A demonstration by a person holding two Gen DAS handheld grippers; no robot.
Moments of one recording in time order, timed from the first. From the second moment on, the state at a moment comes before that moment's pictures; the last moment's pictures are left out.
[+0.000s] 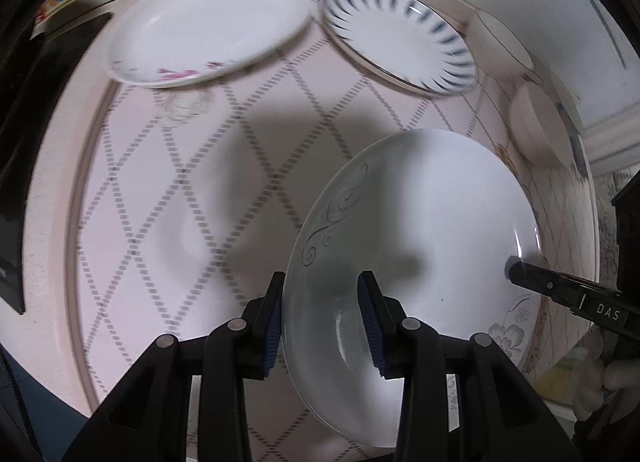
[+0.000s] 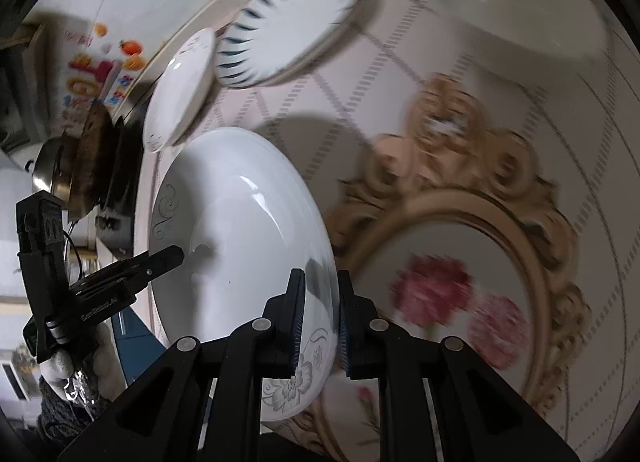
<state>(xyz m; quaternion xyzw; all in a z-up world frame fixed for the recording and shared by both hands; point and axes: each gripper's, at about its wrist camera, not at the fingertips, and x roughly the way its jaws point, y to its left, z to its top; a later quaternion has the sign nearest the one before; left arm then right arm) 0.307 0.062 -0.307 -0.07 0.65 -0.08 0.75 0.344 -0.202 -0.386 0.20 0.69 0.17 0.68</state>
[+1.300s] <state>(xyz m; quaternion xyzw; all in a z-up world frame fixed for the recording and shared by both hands) 0.379 0.072 -0.224 -0.10 0.57 -0.05 0.81 0.357 -0.291 -0.322 0.27 0.67 0.11 0.69</state>
